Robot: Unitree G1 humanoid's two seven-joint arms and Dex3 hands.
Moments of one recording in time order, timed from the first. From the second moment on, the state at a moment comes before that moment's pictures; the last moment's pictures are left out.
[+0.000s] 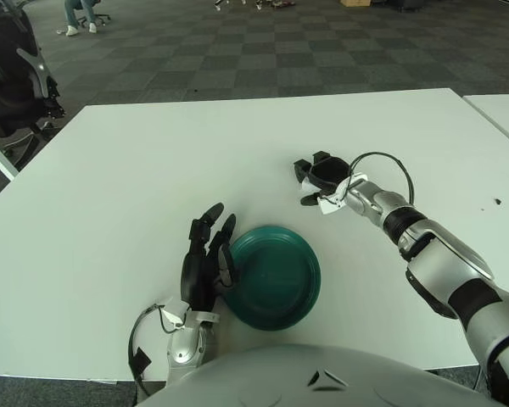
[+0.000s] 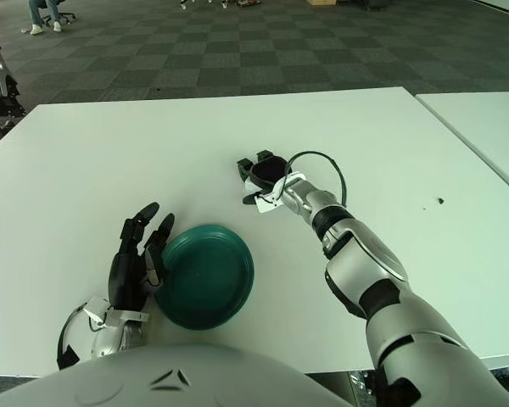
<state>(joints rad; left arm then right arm) 0.48 -0.13 -0.17 0.07 -0.17 -0.38 -0.07 -0.79 -0.30 0.77 1.15 -0.88 -0.43 -0.33</state>
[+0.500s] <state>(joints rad) 0.48 -0.13 -0.16 0.07 -0.17 -0.39 -0.08 -0.77 -0.33 0.75 1.18 -0.88 -0.49 -0.41</state>
